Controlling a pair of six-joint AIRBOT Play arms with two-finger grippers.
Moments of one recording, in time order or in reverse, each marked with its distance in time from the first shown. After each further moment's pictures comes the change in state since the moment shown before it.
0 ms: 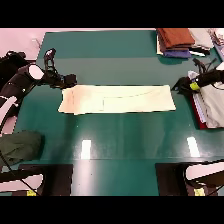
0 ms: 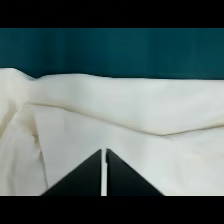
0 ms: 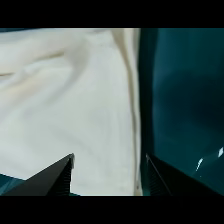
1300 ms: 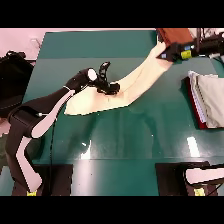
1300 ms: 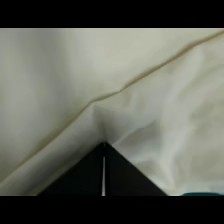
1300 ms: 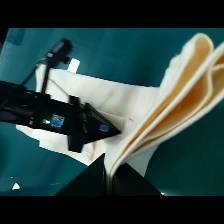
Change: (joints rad) left arm -0.351 -0.568 0.495 -0.171 -0.060 0.004; right arm 0.299 0.089 0.384 0.336 0.030 -0.058
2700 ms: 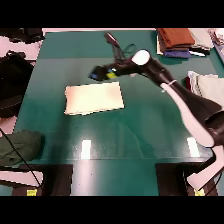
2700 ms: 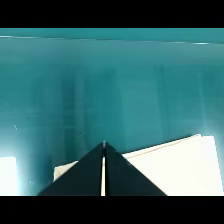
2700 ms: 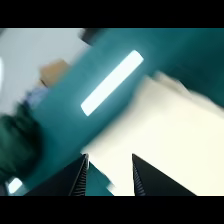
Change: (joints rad) left arm 0.534 0.409 0.330 0.224 -0.371 0.045; right arm 0.554 -0.220 -0.040 0.048 -0.433 -0.024
